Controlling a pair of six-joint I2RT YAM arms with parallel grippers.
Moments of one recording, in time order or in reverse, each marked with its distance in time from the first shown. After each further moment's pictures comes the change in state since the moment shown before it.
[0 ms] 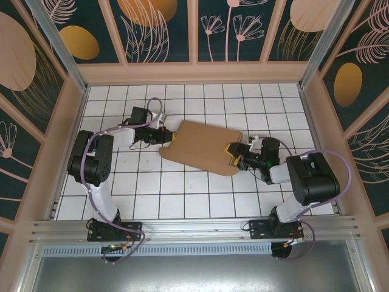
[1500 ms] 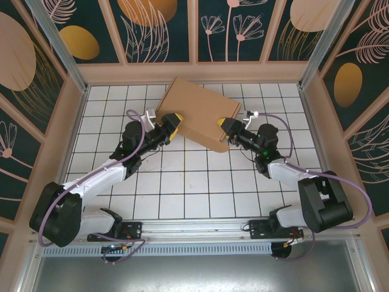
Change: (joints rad) left arm -0.272 -0.612 -0.394 0.629 -0.406 -1.018; right arm 0.180 -0.244 0.187 0.048 0.260 0.123
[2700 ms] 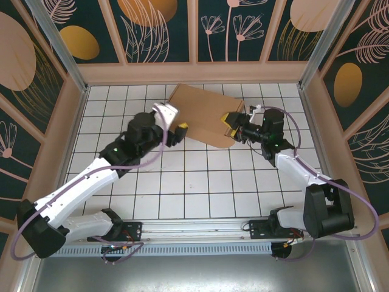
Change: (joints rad) left arm -0.264 -0.125 0.372 -0.739 -0.524 1.395; right arm -0.101 -0.056 0.200 -0.526 -0.182 -0.021
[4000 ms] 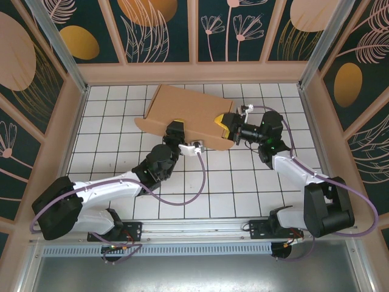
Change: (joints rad) left arm -0.189 0.145 -0.387 0.888 -0.437 1.307; right arm 0.053 0.012 -0.036 0.274 -0.180 0.241
